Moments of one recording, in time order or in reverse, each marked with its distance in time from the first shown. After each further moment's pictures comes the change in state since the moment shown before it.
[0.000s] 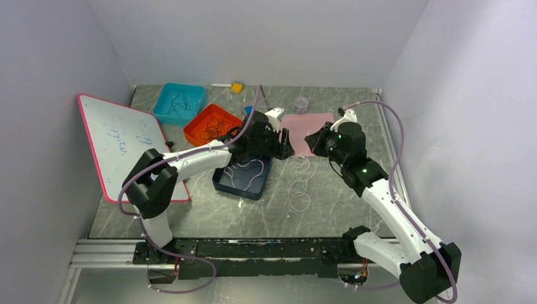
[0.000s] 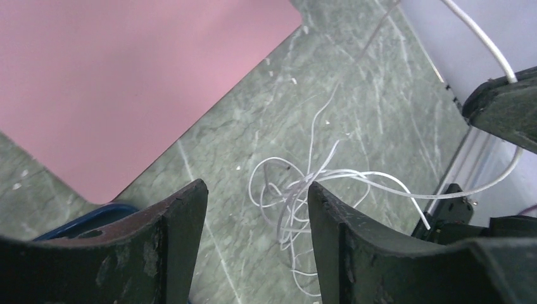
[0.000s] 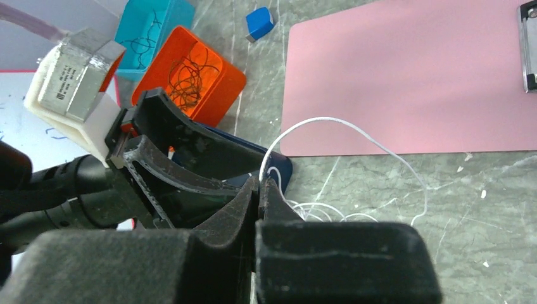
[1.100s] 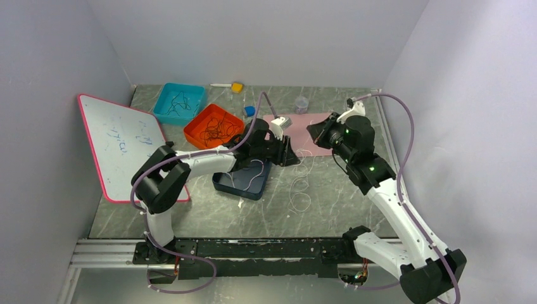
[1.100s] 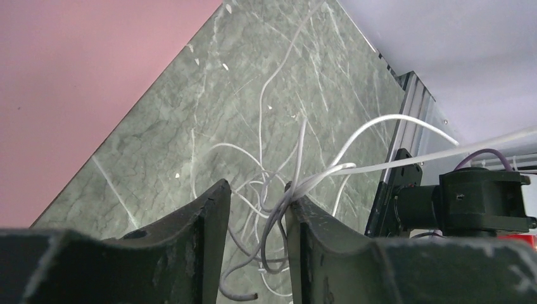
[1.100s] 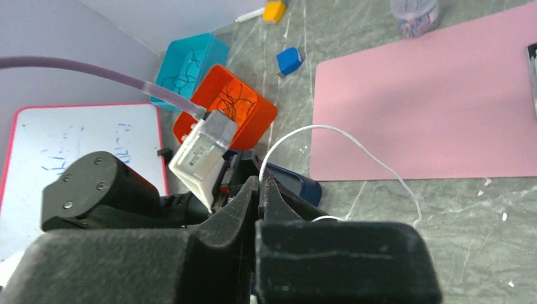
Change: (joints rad) left arm -0.008 0.083 -0.079 0.259 0.251 -0.048; right arm -0.001 -0.016 0.109 -0.032 0.010 0.059
